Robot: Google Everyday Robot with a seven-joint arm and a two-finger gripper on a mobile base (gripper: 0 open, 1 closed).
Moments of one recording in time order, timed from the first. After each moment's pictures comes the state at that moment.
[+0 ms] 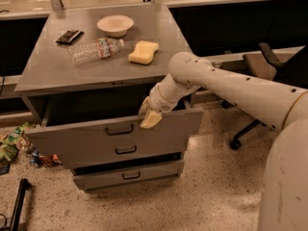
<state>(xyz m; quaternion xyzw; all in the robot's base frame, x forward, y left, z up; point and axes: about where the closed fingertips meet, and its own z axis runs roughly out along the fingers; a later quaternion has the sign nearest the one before) 0.631 0.034 0.672 -0.74 0.61 0.15 0.25</state>
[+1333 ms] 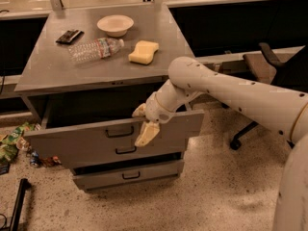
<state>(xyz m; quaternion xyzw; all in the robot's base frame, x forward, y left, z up) 0.568 0.050 0.680 -0.73 0.61 0.23 0.22</state>
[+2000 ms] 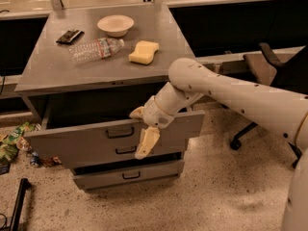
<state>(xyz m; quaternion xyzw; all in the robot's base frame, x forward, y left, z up) 0.530 0.058 0.690 -0.72 0.60 0.28 0.20</state>
